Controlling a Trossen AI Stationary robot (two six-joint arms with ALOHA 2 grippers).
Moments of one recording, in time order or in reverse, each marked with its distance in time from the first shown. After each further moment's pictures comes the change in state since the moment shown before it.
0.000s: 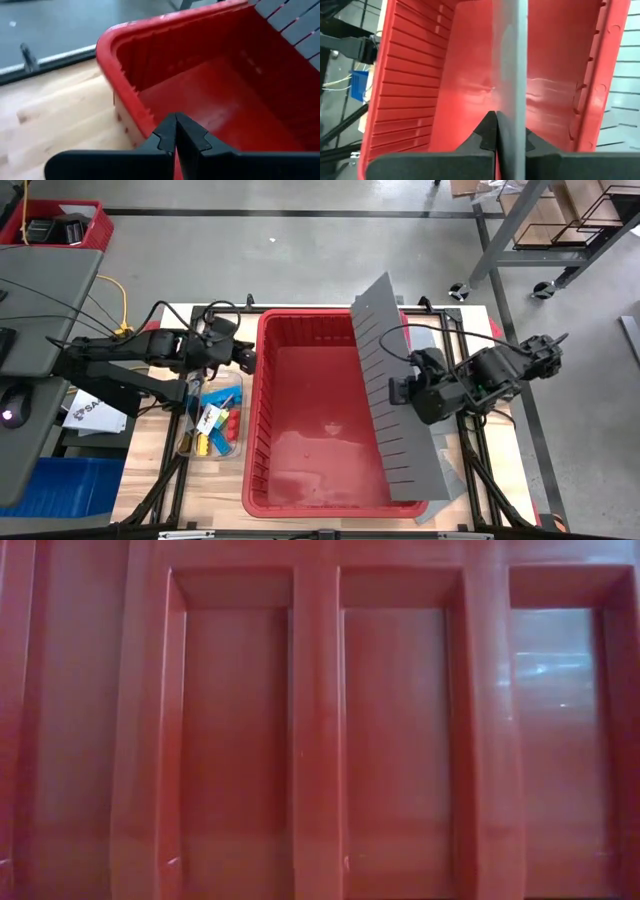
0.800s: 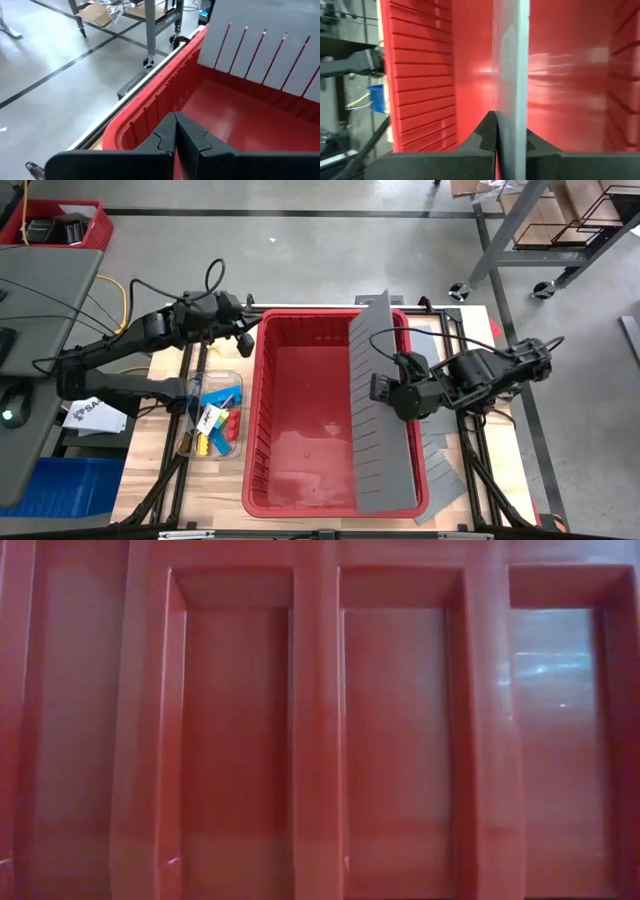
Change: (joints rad) left arm 0.352 -0.034 0.000 0.292 0.354 0.729; right arm -0.068 0.074 0.001 0.105 -0.095 0.152
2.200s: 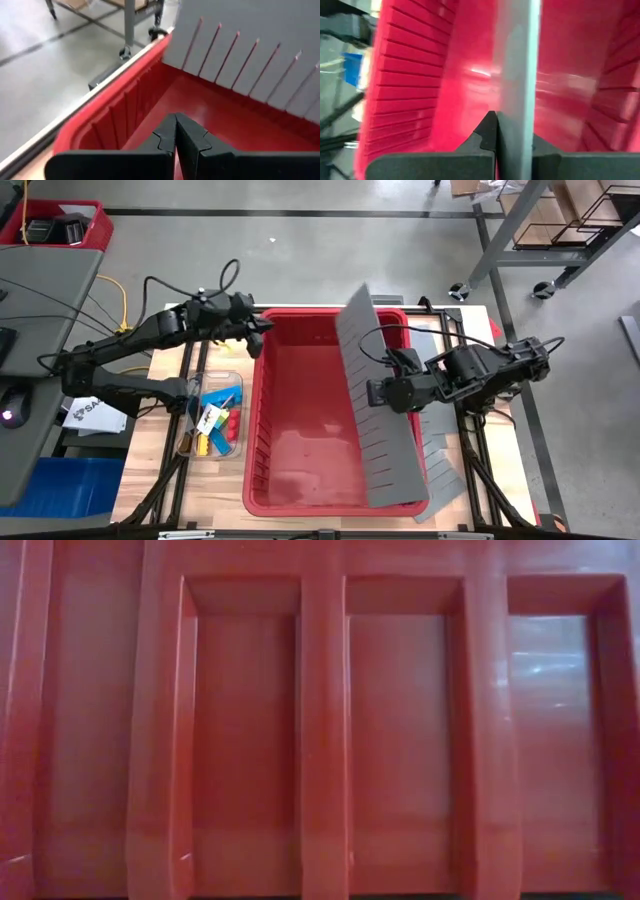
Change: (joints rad) left arm 0.012 0.085 0.000 0.048 0.156 -0.094; right arm -0.037 0.006 0.000 0.004 -0.040 -0.316
